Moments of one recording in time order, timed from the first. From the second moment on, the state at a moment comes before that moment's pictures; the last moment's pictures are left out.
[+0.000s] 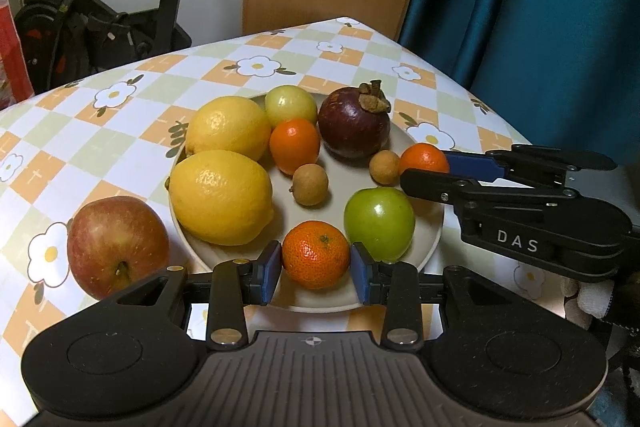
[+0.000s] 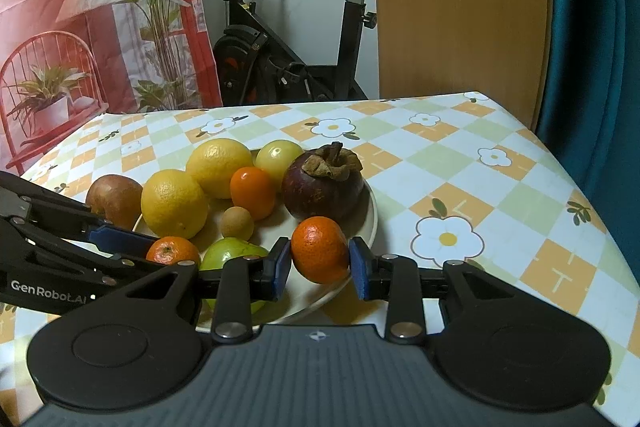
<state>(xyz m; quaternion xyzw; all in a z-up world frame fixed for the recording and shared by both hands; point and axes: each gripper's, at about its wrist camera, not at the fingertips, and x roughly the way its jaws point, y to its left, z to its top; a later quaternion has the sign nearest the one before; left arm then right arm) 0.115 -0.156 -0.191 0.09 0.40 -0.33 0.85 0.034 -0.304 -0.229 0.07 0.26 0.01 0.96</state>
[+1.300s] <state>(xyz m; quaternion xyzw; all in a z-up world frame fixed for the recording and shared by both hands) 0.105 -0.078 -0.136 0.06 0.36 -0.30 0.88 0.033 -0.264 -0.189 0.04 0.25 0.04 0.97</state>
